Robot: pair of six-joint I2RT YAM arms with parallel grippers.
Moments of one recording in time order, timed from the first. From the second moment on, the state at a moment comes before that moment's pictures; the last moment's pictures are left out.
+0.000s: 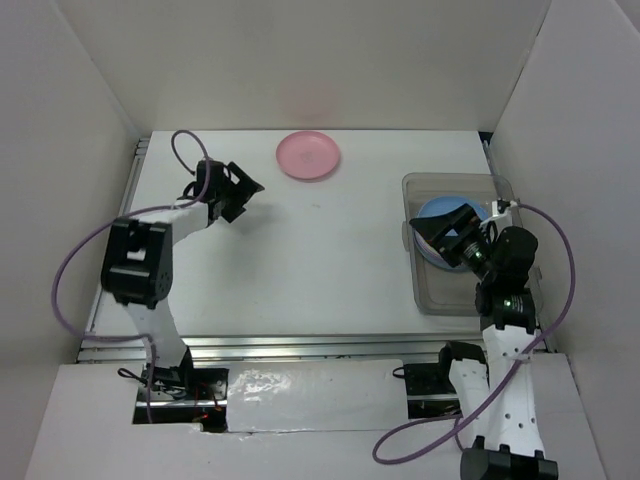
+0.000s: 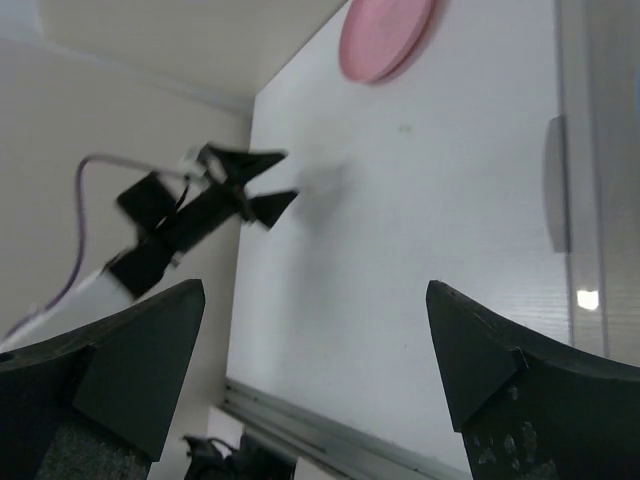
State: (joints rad) left arm -0.13 1.74 1.09 -0.03 0.08 -0.94; right arm -0.22 0.63 0.71 -0.32 -0.59 0.84
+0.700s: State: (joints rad) left arm -0.23 2.62 2.21 -0.16 -0.03 -0.92; right arm -0.07 0.47 0.73 -0.37 -0.68 0.82
